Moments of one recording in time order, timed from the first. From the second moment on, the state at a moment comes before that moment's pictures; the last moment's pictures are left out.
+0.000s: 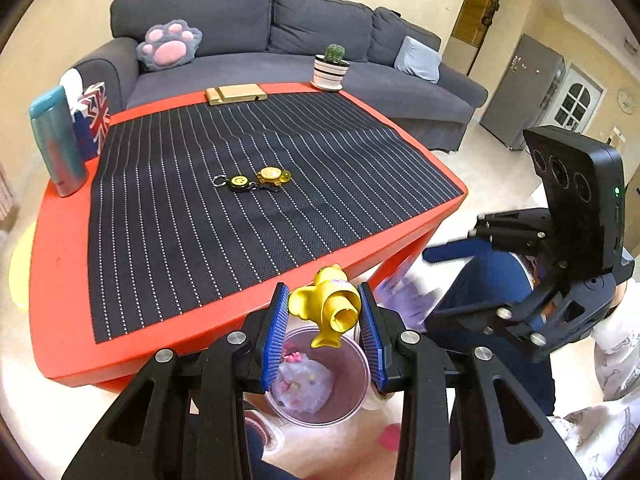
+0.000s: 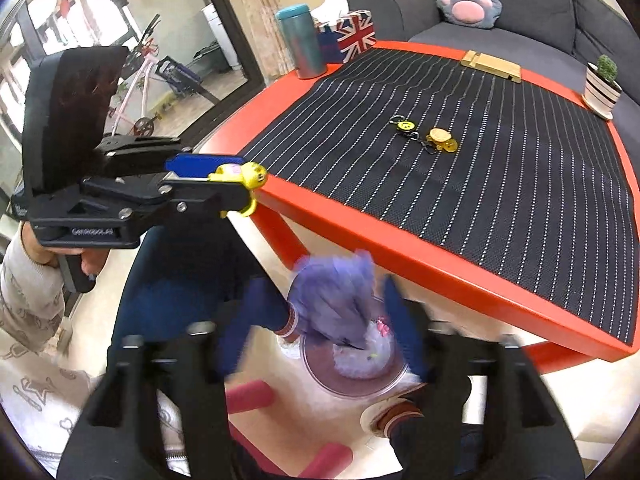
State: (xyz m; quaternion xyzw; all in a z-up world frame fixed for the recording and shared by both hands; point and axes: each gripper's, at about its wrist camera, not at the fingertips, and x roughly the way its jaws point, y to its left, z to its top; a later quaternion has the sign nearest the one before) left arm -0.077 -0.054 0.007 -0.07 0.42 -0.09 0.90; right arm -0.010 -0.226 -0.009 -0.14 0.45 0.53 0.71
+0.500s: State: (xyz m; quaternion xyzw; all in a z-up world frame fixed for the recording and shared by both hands) left arm -0.073 -0.062 -0.003 -0.07 0.44 -0.10 0.89; right arm 0.003 -0.240 -0.003 -0.11 0.45 0.50 0.73
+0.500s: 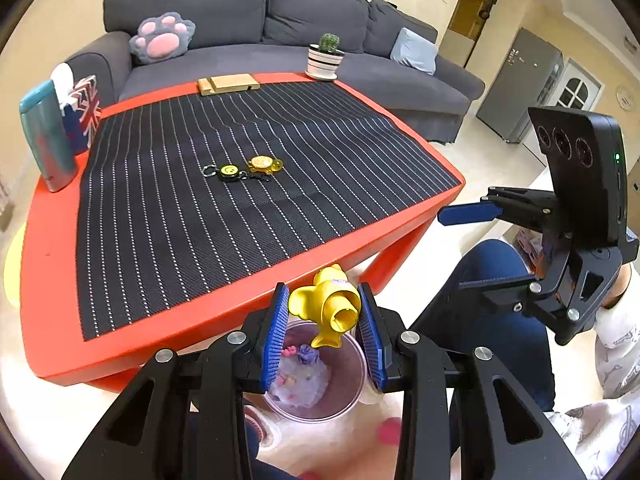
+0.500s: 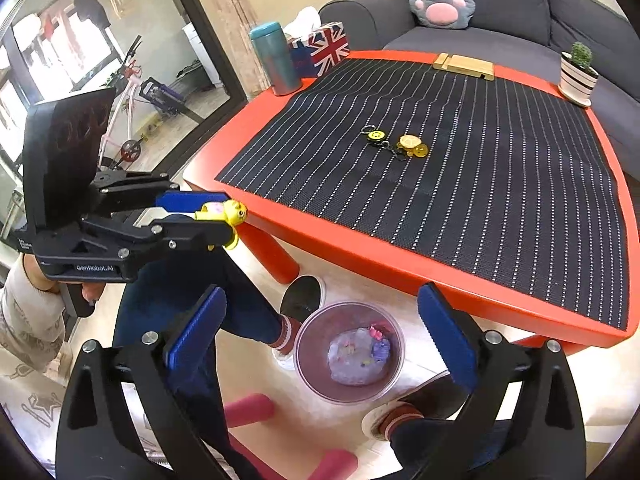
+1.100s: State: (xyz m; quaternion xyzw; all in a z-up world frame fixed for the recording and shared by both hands) left arm -0.069 -0.088 -0.009 -0.06 0.45 -0.13 0.88; right arm 0.012 -0.268 0.011 -0.10 0.43 0.47 0.77
